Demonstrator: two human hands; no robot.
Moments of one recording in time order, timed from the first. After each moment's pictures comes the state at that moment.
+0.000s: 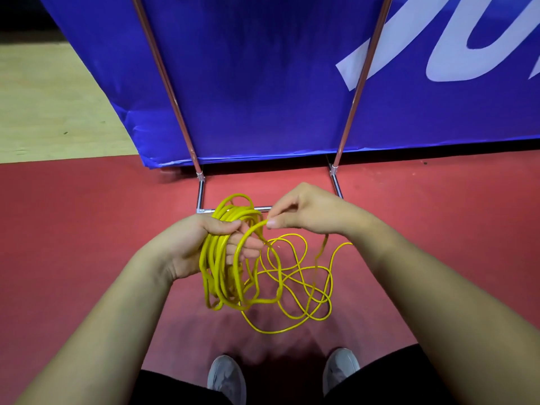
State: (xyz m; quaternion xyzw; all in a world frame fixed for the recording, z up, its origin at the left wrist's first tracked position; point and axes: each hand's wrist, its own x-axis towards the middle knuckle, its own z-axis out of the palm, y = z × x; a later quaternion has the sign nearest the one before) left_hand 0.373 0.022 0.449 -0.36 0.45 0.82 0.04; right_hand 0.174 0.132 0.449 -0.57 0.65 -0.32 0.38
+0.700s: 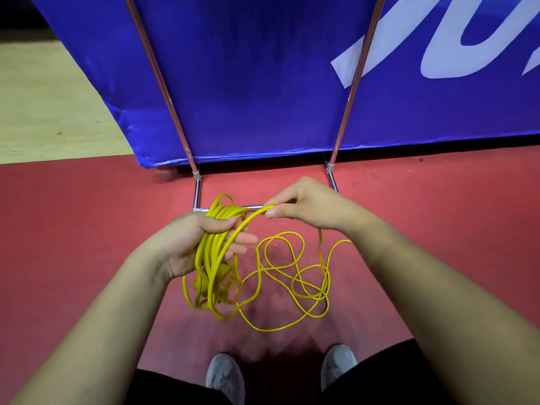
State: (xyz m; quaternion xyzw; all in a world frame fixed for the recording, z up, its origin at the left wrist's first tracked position) left_hand 0.372 0.019 0.440 -0.37 0.46 0.81 0.03; right_hand 0.166 0.132 0.443 -0.58 0.68 -0.32 0.32
